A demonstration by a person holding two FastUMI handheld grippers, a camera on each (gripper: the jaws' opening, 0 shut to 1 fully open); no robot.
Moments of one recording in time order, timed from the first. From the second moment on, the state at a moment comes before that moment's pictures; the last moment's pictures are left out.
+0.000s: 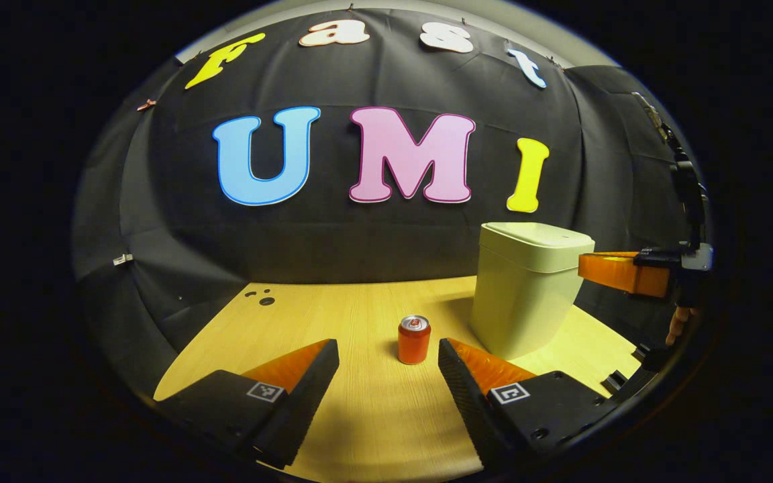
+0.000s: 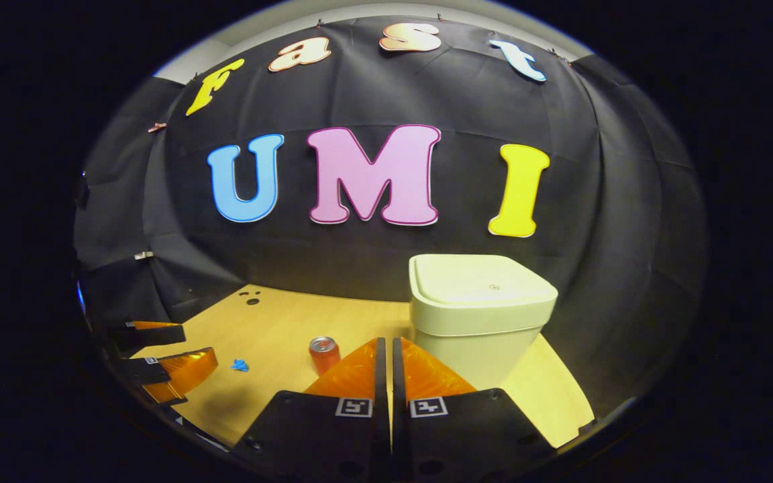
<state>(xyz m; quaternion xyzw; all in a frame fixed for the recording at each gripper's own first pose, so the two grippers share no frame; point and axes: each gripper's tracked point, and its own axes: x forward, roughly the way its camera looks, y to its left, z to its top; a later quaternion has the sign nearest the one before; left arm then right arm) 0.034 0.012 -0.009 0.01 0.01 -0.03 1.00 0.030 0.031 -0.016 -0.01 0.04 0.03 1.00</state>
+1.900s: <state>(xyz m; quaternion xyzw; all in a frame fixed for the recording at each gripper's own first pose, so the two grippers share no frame) 0.027 0.068 0.007 -0.01 0.01 0.07 1.00 0.145 -0.105 0.006 -0.02 0.08 -0.06 0.99</state>
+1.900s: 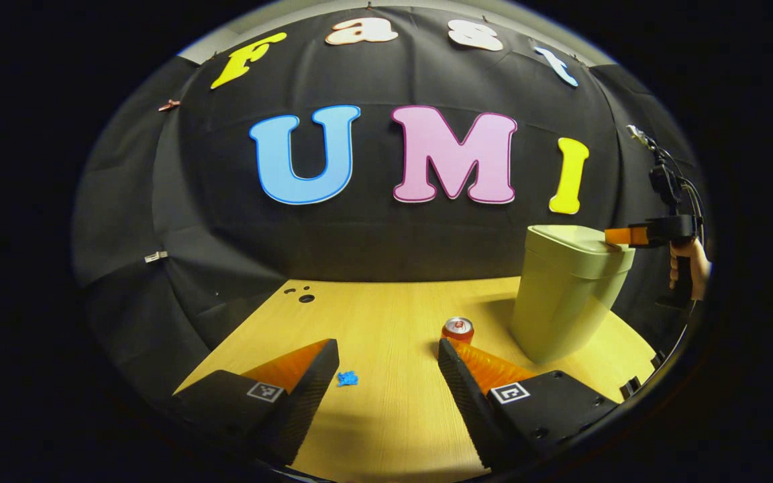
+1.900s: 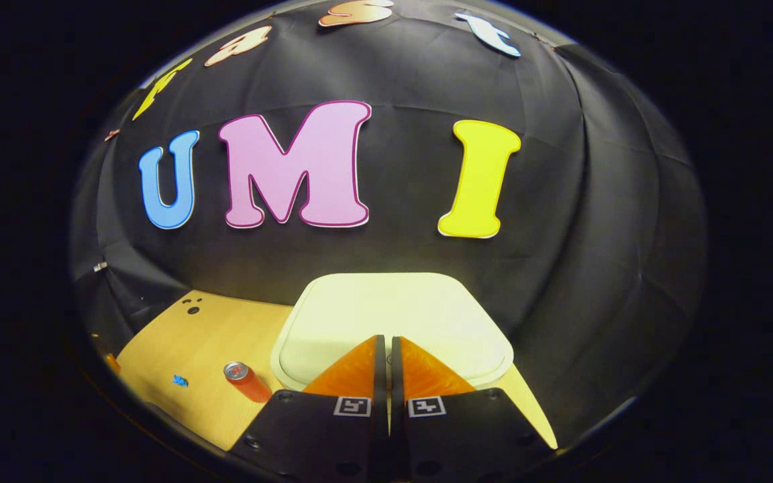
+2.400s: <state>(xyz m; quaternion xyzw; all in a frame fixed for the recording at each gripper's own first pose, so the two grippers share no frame) 0.001 0.106 0.002 -0.04 0.00 0.11 0.99 0.145 -0.105 0.004 0.00 0.09 -0.08 0.99</state>
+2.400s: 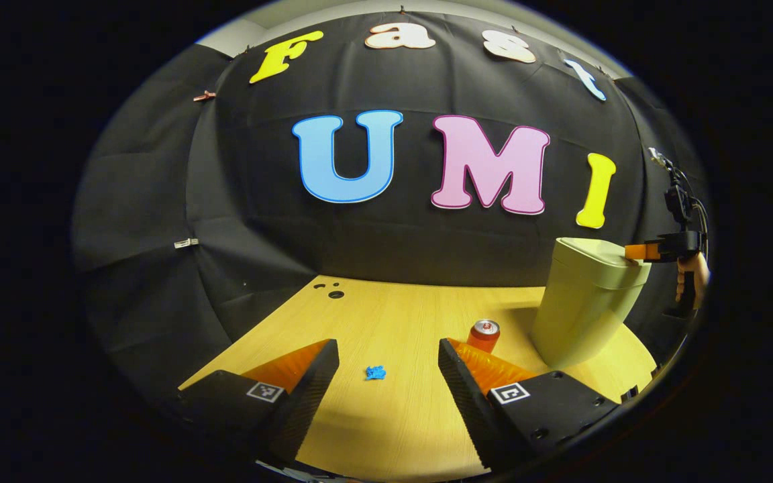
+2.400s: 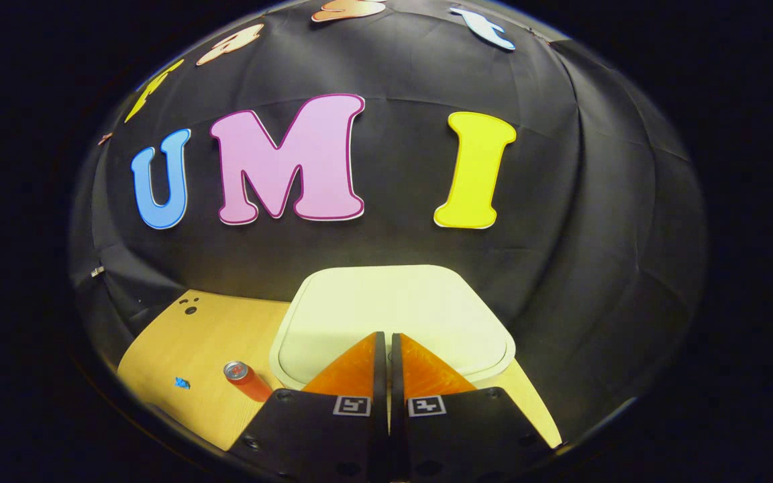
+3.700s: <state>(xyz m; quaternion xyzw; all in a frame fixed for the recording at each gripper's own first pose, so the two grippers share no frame) 0.018 0.158 -0.019 -0.04 0.01 0.10 0.99 0.061 -0.025 0.083 0.00 0.00 -0.03 1.00</state>
